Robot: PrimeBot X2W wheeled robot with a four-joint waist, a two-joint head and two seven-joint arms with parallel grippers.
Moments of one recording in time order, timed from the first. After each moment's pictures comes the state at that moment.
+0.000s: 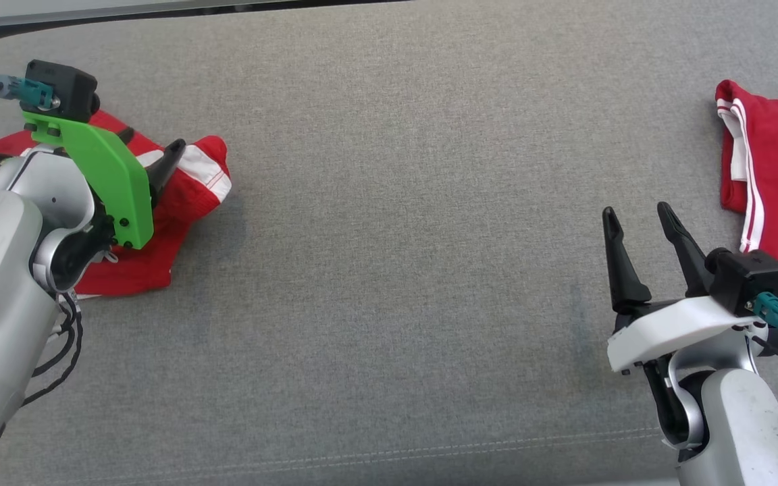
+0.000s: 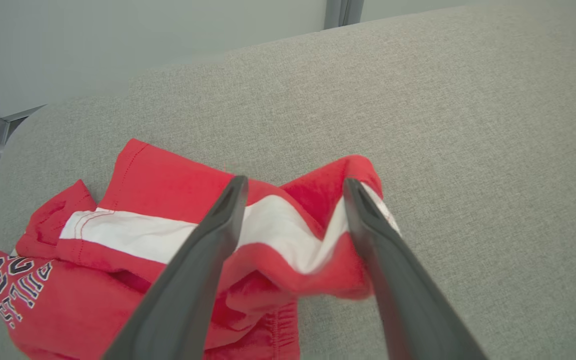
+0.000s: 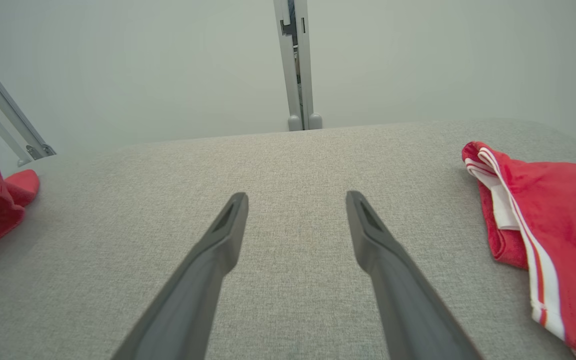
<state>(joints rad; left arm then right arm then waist) -0.91 0.53 -0.72 0.57 -0.88 -0.11 0.39 -0.18 -0.05 0.00 0.02 0.17 0.13 -0.03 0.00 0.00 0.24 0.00</state>
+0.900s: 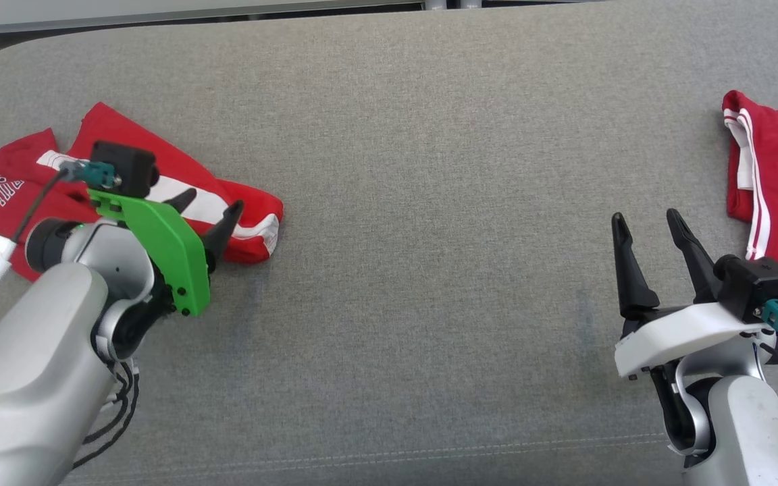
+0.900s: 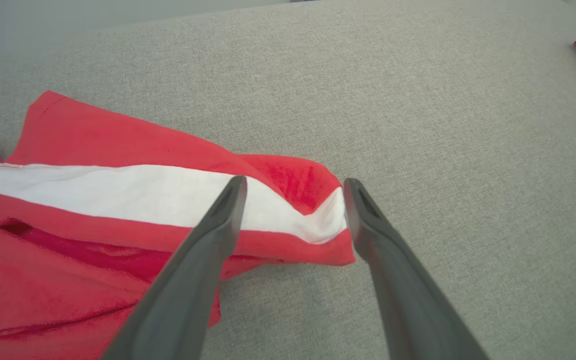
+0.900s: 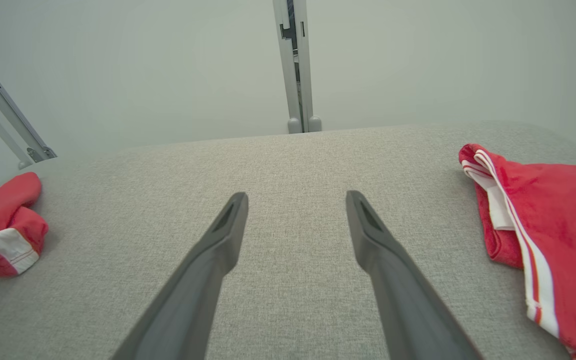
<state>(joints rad) -0.75 0.51 -0.74 0.44 -0.92 -0.07 0.30 -0.16 -0.05 -0.02 0.01 0.17 0.13 -0.03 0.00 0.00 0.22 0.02</state>
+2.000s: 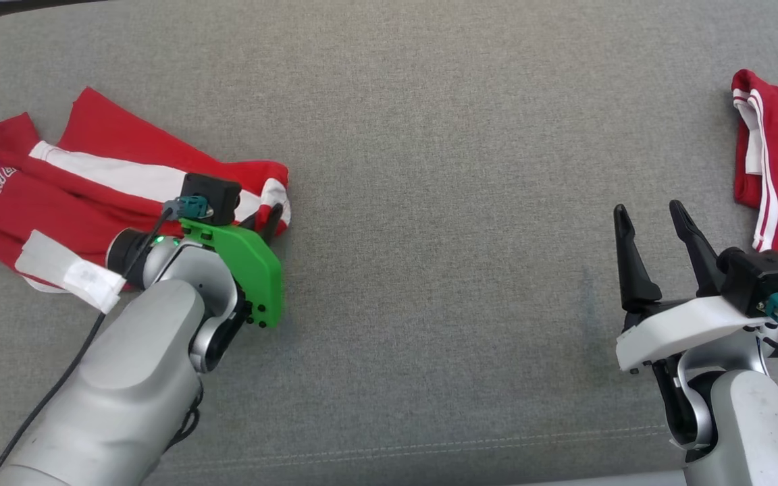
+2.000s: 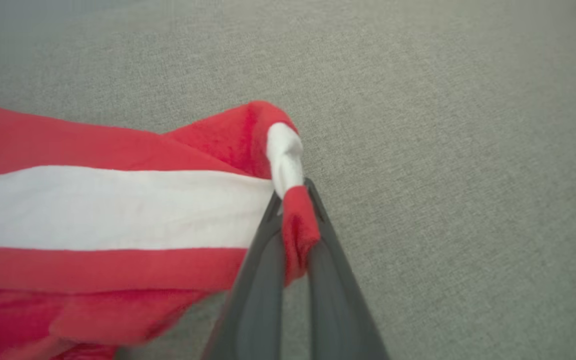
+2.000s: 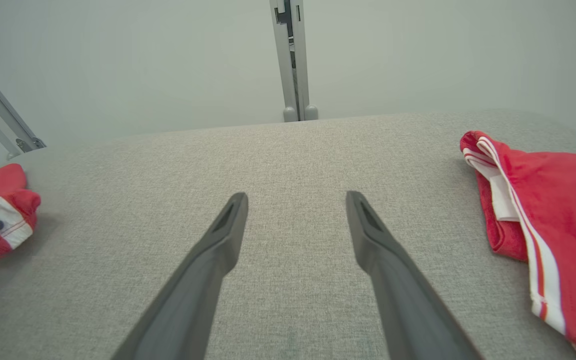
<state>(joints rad) -0.76 0.33 -0.84 0.65 -0.77 -0.03 0.09 -0.17 -0.05 -0.02 -0.01 0.16 0.13 -0.02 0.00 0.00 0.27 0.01</state>
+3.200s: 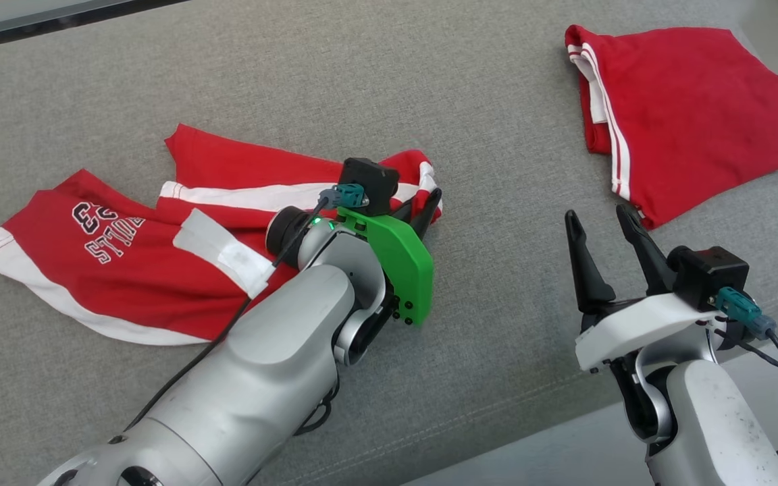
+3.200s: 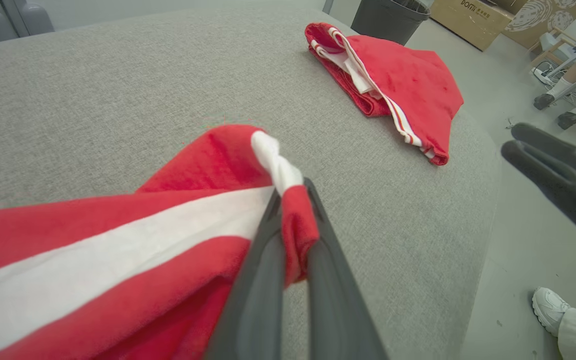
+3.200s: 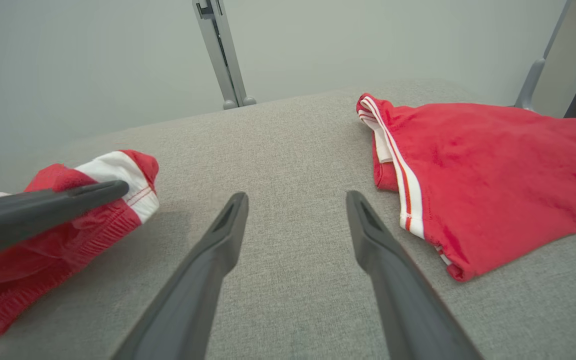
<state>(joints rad) -0.89 0.05 -1.05 0.70 -0.94 0.02 -0.03 -0.24 -0.05 0.08 0.13 0.23 0.13 -0.08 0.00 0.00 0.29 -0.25</state>
